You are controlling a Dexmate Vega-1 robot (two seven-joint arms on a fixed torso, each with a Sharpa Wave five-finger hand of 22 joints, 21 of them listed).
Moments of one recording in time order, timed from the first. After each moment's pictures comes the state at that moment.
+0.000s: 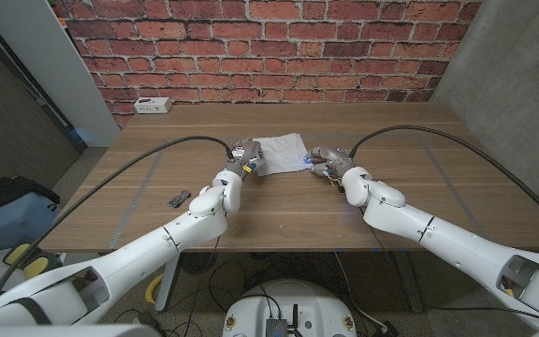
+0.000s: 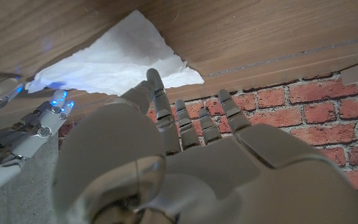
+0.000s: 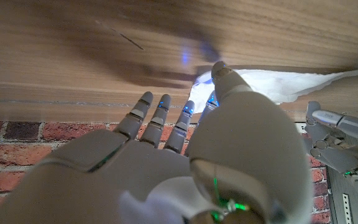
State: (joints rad) left arm 0.72 0.61 0.85 -1.73 0.64 0.61 0.21; left_hand 0.95 0.11 0.44 -0.06 0.17 0.82 0.05 0.42 0.48 0.32 -0.04 0.21 0.21 0.07 0.04 0.19 0.18 0.11 0.15 0.36 0.23; right arm -0.67 -0.64 -0.88 -1.70 -0.40 -0.53 -0.12; right_hand 1.08 0.06 0.30 -0.15 0.28 0.75 -0.22 0.25 0.19 0.40 -0.17 0.29 0.27 0.30 -0.04 0.36 0.35 0.27 0.02 0.21 0.18
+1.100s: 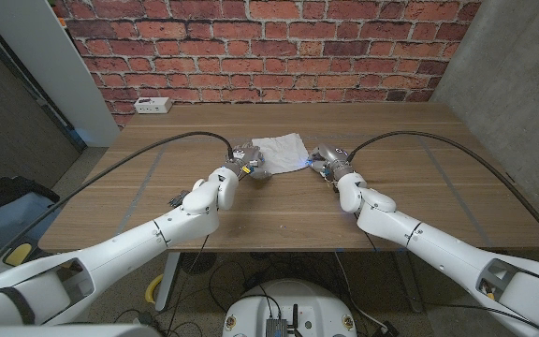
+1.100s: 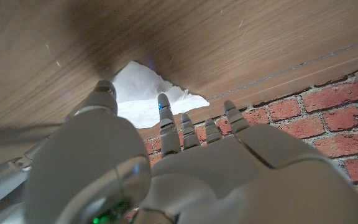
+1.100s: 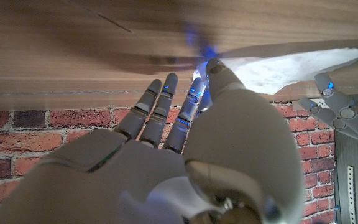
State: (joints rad) left arm 0.66 0.69 0.91 -1.78 0.70 0.63 -0.01; left_hand 0.76 -0.06 0.25 -0.08 0.21 0.52 -0.06 0.18 0.28 0.11 -0.01 0.20 0.20 -0.08 0.10 0.18 0.18 -0.03 0.19 0.31 0.21; right arm -0.70 -0.55 -0.82 -1.55 -0.38 -0.37 -0.33; right_hand 1.15 0.12 0.25 -0.15 0.26 1.12 -0.02 0.29 0.19 0.70 -0.10 0.48 0.31 0.52 -0.05 0.48 0.48 0.42 -0.01 0.27 0.19
